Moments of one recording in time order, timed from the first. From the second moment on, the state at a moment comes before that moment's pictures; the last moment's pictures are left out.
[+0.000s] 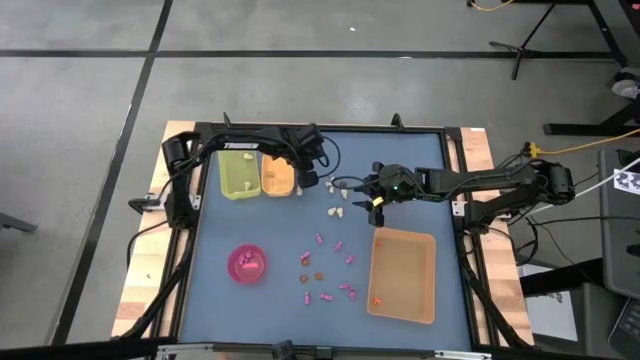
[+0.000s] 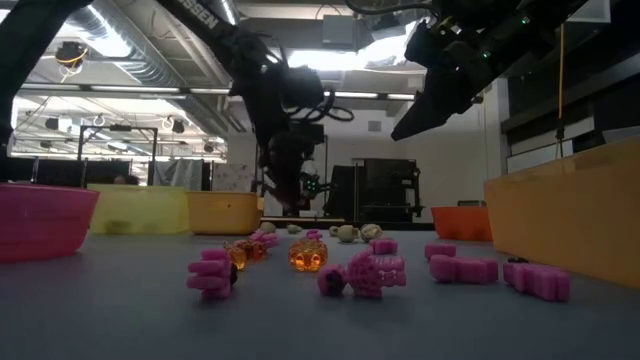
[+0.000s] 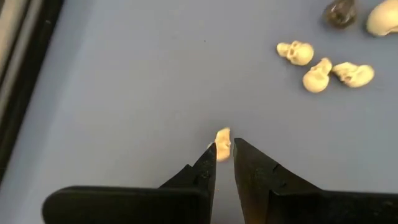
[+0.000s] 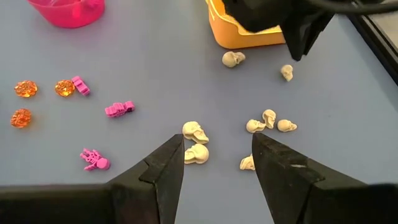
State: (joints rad) left arm 0.45 1.91 1.34 -0.56 -0.05 0.11; right arm -0.09 1.29 0.76 -0.13 0.01 -0.03
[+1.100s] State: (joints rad) left arm 0.45 2.00 1.34 -0.51 -0.05 0.27; right arm -0.09 1.29 0.76 -0.13 0.01 -0.04
